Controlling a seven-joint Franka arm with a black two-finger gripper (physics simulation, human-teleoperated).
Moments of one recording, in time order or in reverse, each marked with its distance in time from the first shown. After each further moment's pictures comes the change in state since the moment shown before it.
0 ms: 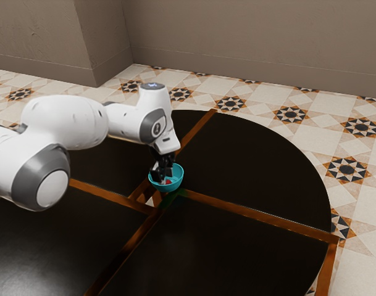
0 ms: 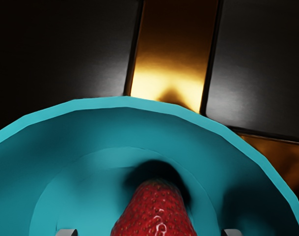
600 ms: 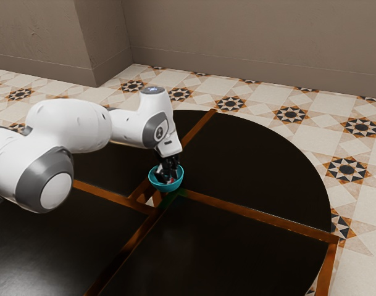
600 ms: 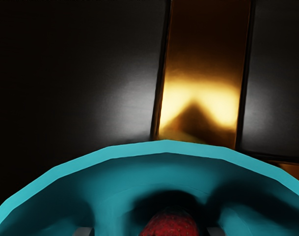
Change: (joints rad) arm 0.000 0.028 -0.007 0.006 -0.047 0.075 0.069
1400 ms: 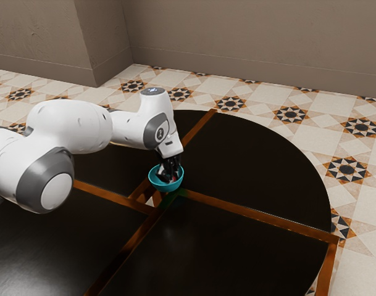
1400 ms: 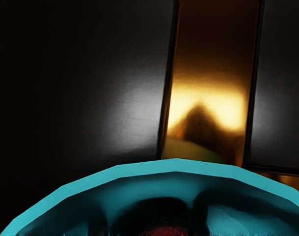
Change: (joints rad) arm 0.000 0.003 -0.005 -0.001 -0.012 0.017 0.006
